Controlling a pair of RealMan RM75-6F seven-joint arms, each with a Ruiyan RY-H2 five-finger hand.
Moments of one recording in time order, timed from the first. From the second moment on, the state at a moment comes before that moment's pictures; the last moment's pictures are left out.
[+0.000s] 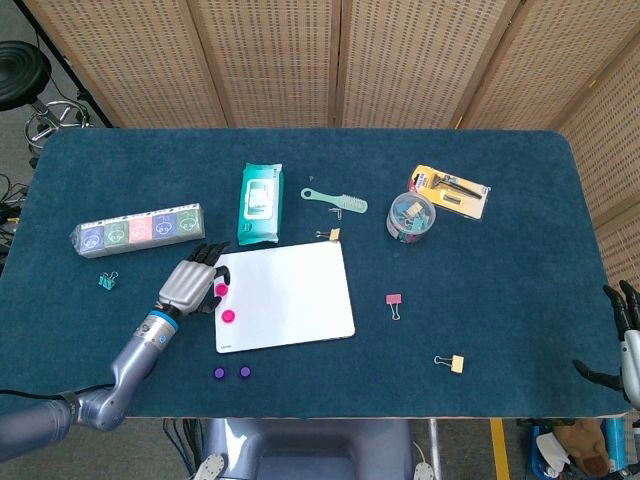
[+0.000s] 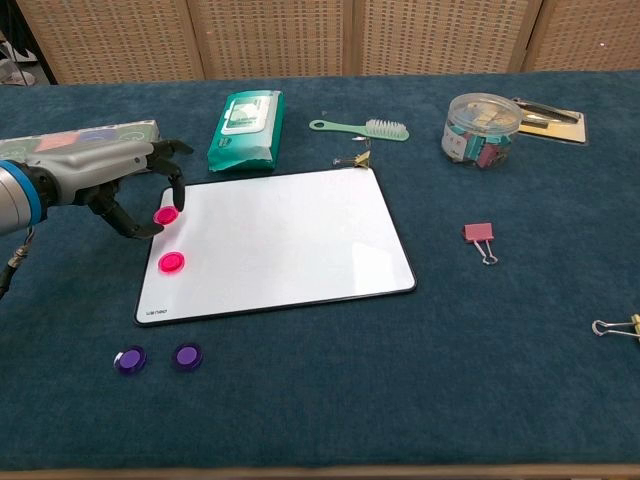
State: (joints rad) left arm -0.67 -1.55 -0.15 -1.37 1.16 0.87 0.24; right arm 0.03 -0.95 0.11 -1.82 -1.31 1.46 -0.07
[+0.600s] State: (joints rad) left arm -0.68 -1.59 -0.13 -1.33 1.13 0.86 0.24; right arm 0.03 -0.94 0.11 -1.82 -1.31 1.45 -0.05
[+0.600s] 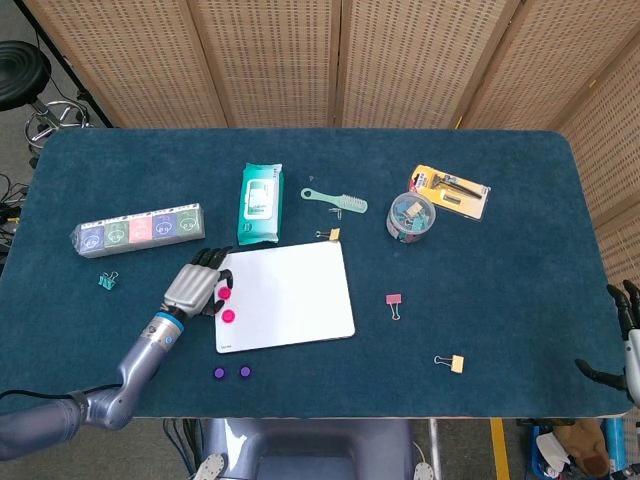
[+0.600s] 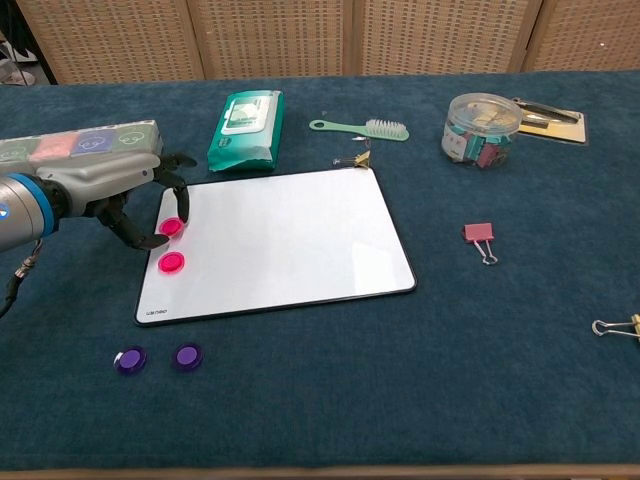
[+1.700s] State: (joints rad) left arm -0.62 -1.43 0.02 -1.57 1.48 0.99 0.12; right arm 0.03 -0.94 0.11 -1.83 -1.31 1.45 -0.06
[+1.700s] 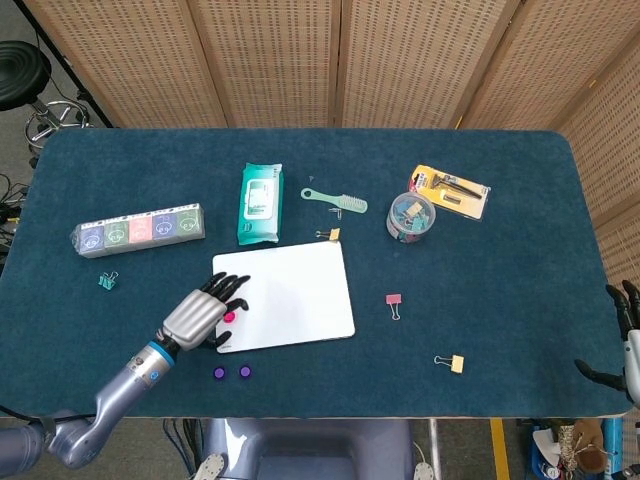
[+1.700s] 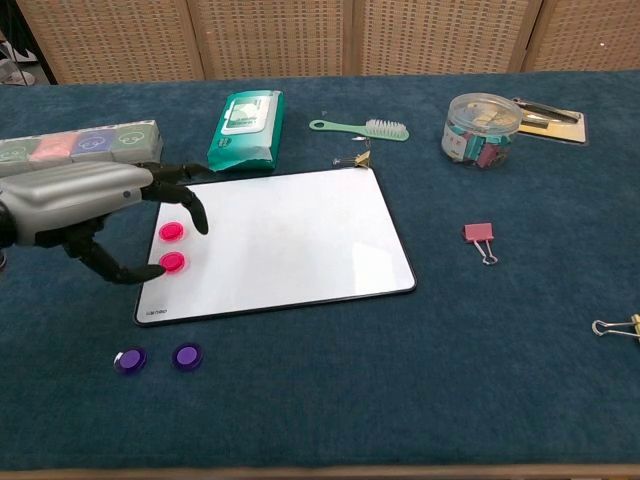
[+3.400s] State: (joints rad) left arm -0.55 -1.55 0.14 -1.51 1.63 1.01 0.30; right arm 0.03 -0.93 0.11 -1.82 -1.30 1.45 -0.04
